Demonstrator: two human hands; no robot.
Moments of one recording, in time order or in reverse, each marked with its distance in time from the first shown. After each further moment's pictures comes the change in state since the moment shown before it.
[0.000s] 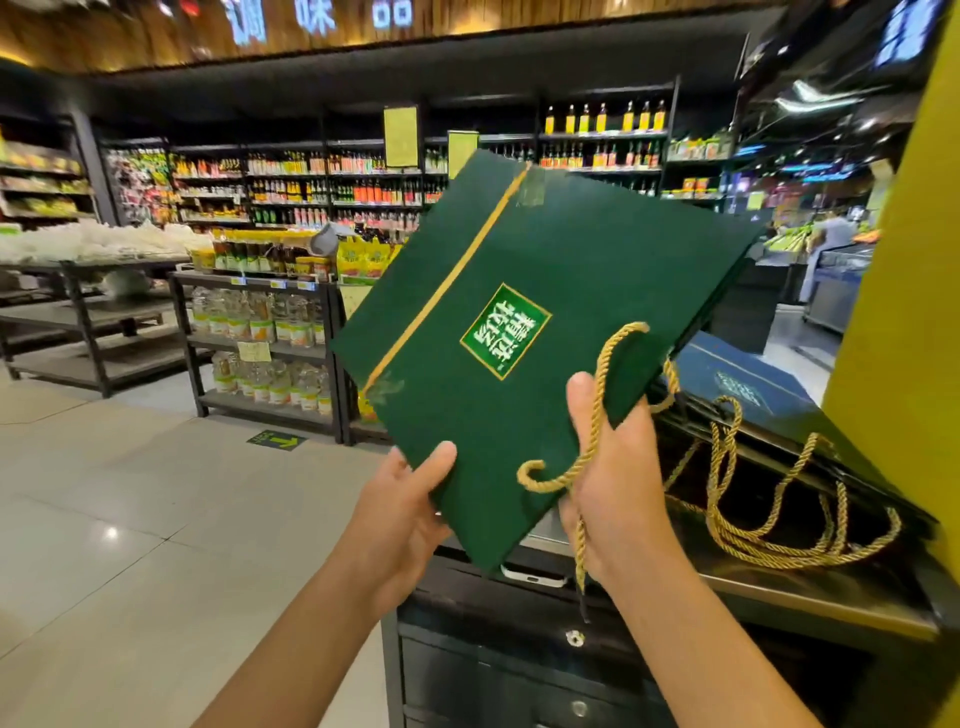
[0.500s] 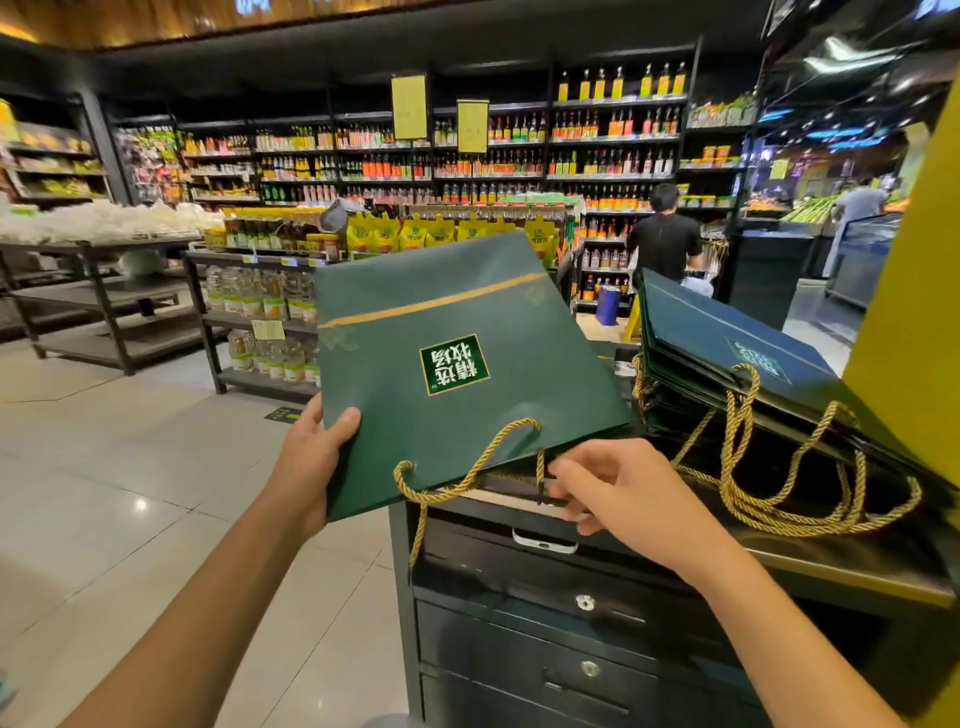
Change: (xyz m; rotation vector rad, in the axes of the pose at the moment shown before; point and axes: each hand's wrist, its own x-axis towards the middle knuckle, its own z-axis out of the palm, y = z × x) left_hand 0.031 0.024 -0.092 0.247 0.344 0.070; right_hand -0.004 0.011 -0.066 -0.923 -0.420 0.115
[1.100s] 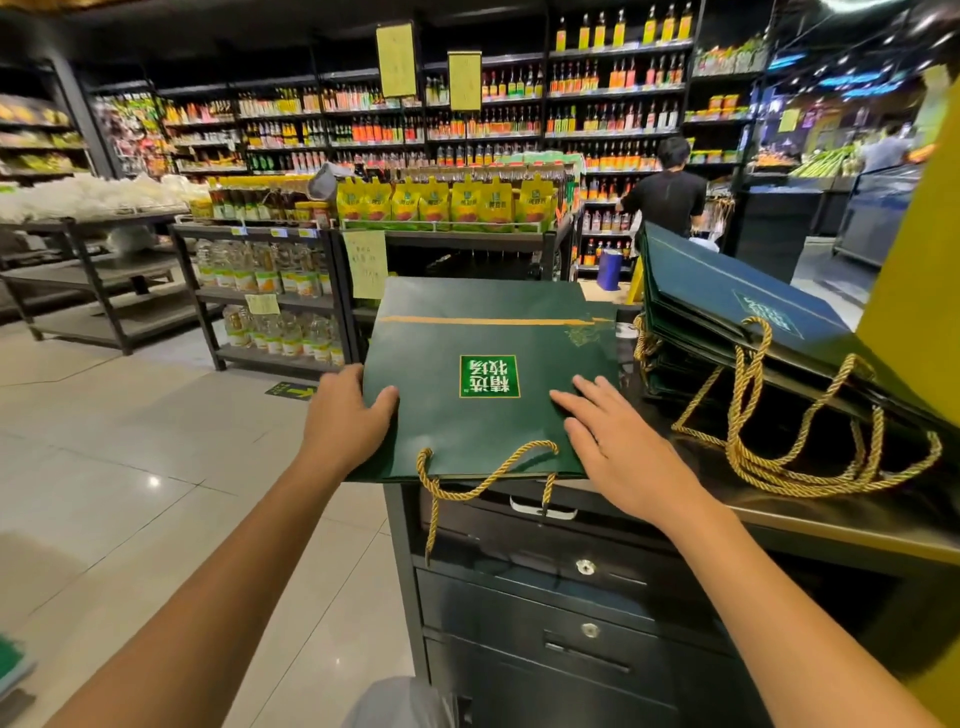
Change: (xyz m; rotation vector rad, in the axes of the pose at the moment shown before) left_hand 0.025 -0.016 0.027 1.071 0.103 0.251; right_hand 0.047 0.066 0.006 -0.580 0.035 -0.161
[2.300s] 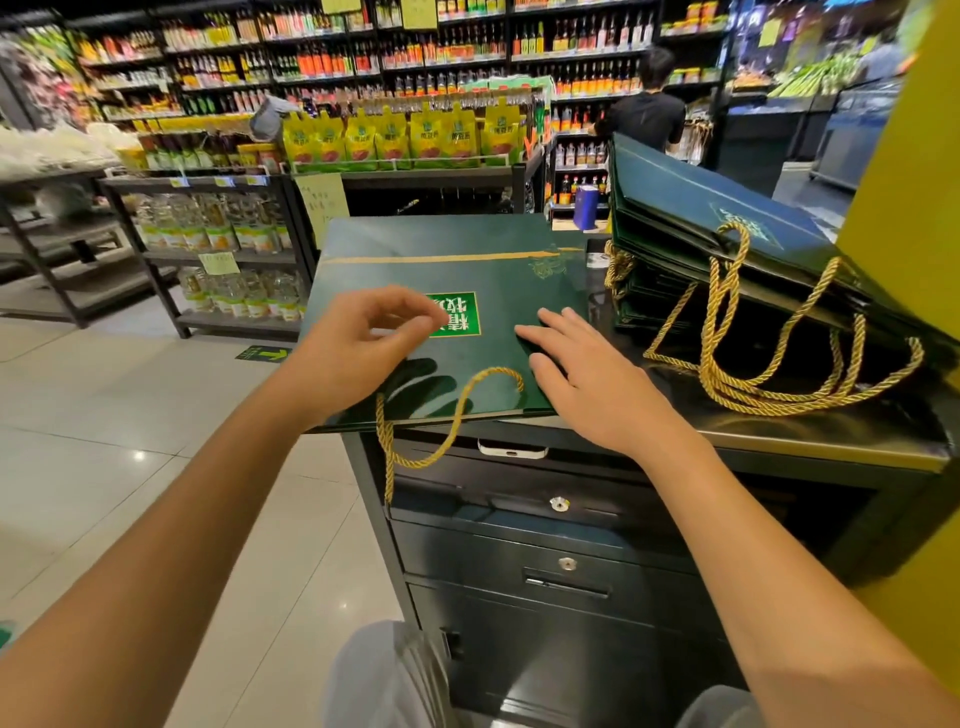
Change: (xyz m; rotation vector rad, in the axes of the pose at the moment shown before) left_hand -0.024 0.056 -0.004 -0.347 -0.371 0.426; right_hand 0.002 0.004 0.001 0.062 0.010 0.017
